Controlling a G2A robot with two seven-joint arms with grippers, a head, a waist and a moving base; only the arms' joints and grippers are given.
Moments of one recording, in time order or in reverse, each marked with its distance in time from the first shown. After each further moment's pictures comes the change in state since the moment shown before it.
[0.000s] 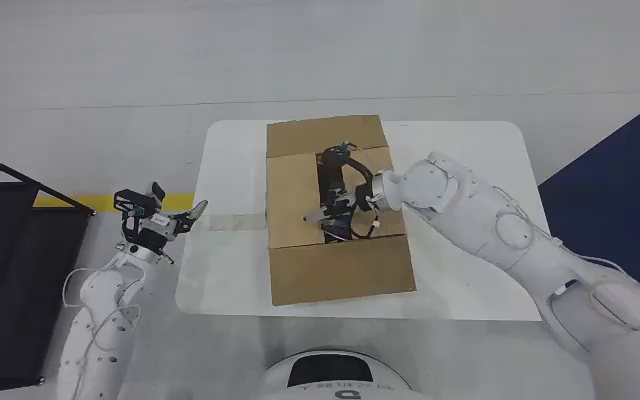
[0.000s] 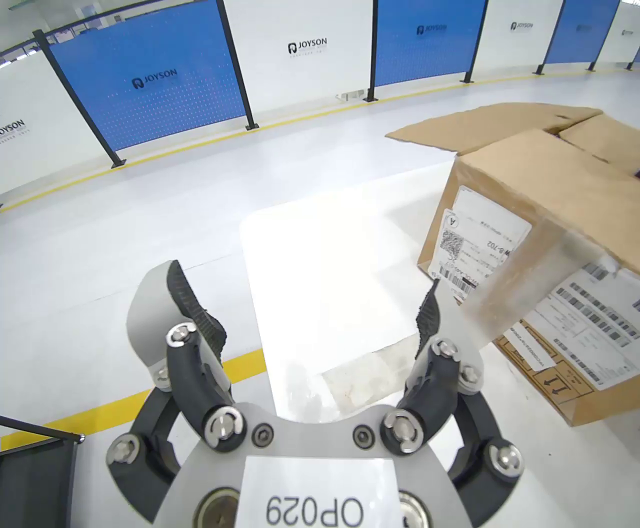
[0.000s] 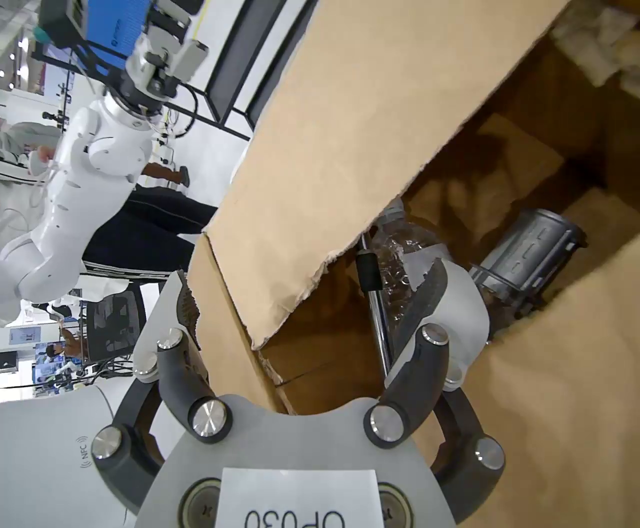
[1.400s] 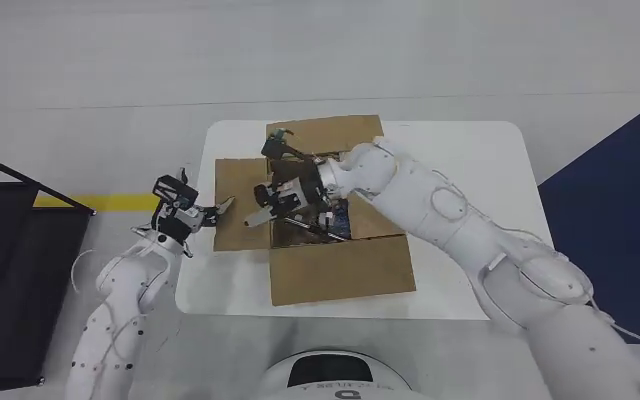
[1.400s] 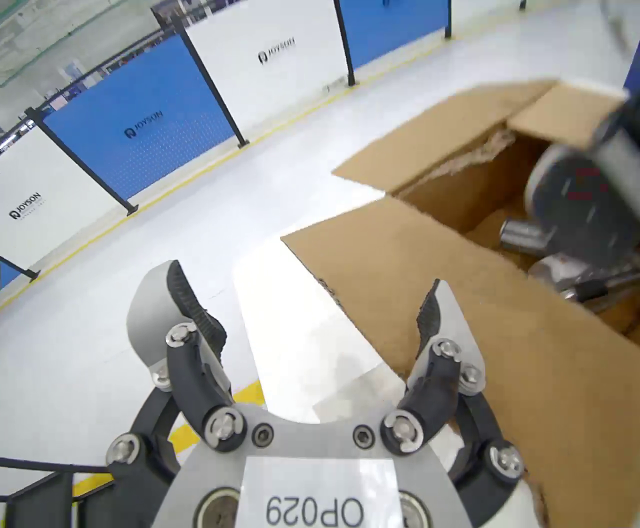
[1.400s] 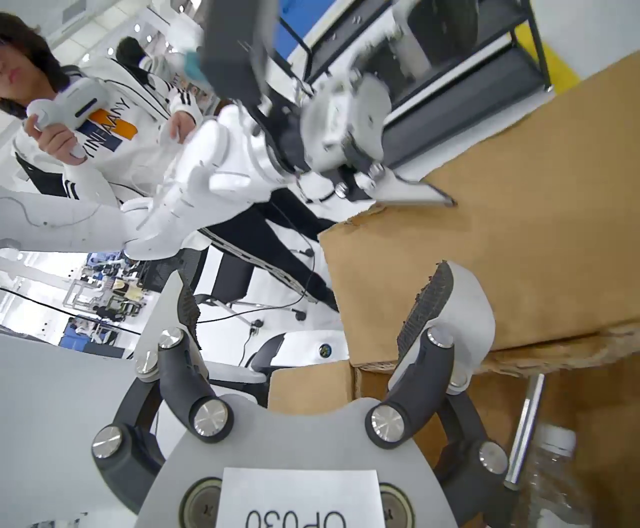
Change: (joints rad) left arm -0.022 -0.005 0.143 -0.210 0.250 0.125 -0.208; right arm 0.059 -0.280 0.049 0.277 0.179 -0.510 0.034
